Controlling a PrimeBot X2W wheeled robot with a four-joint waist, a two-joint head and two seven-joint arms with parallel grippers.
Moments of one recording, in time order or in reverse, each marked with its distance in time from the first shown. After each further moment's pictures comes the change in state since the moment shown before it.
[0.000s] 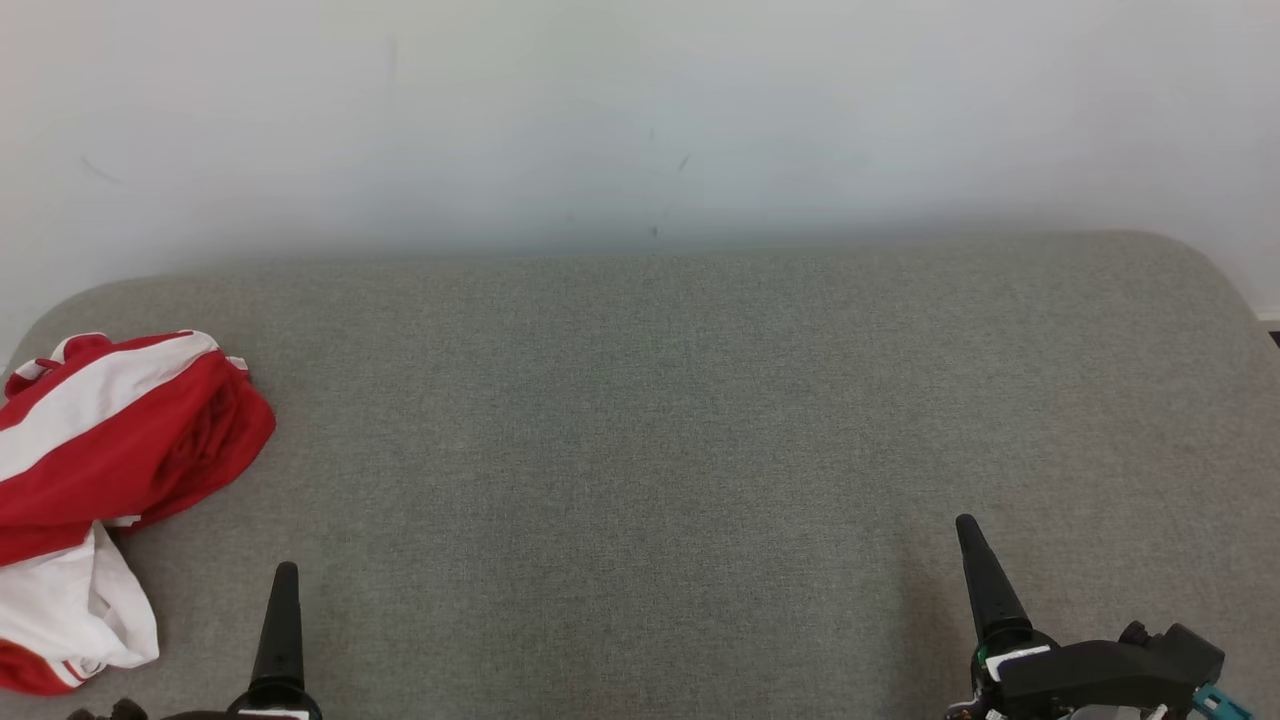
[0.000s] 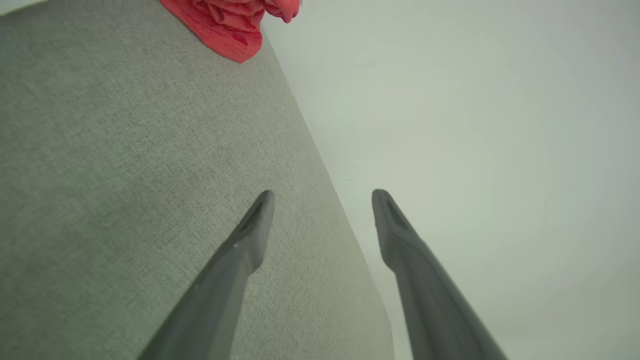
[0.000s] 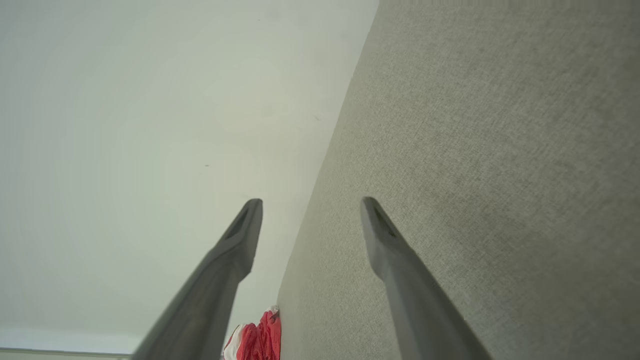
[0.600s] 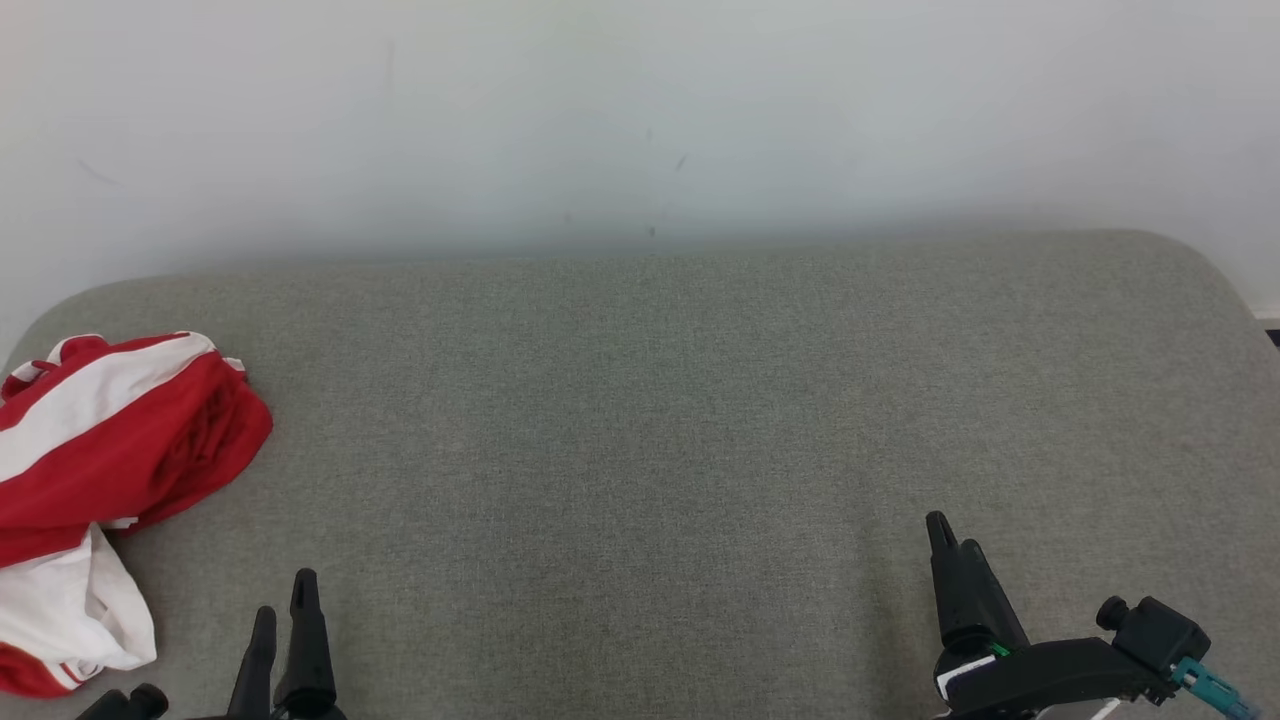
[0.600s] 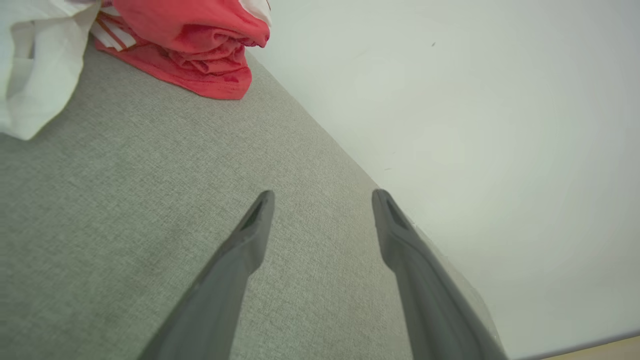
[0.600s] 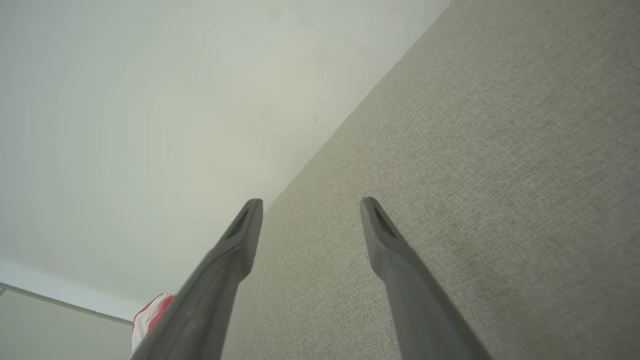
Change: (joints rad) left arm 0.025 0.001 -0.029 -0.035 0.402 0.034 -0.071; right arm 0.004 0.000 0.039 -0.019 -0.403 0.000 -0.070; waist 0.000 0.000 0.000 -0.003
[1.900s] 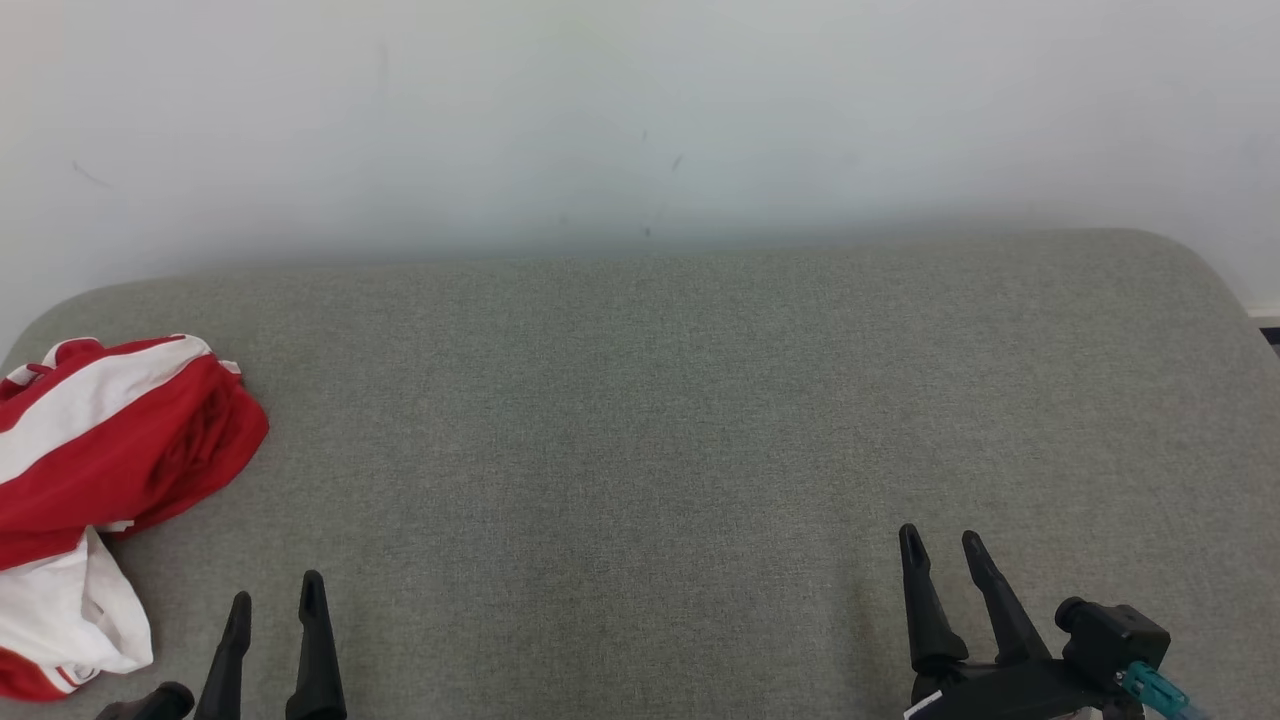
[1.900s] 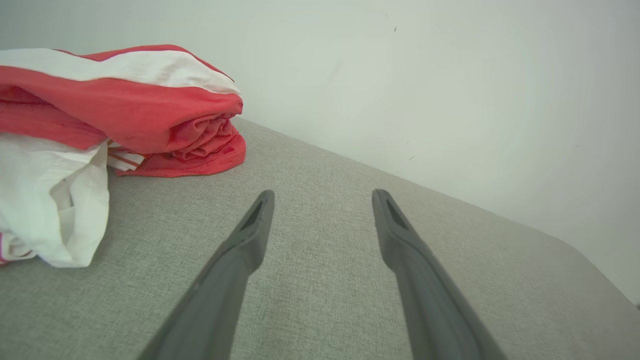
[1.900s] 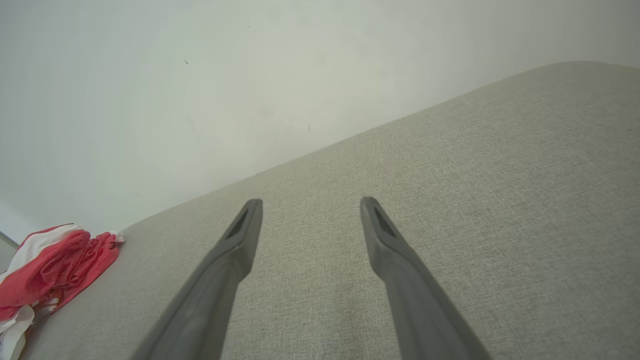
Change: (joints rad) left arm 0.037 0.002 0.008 -0.039 0.443 -0.027 -0.110; right arm 0.014 0.000 0.019 0.011 -0.487 0.000 -0.111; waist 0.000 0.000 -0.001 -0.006
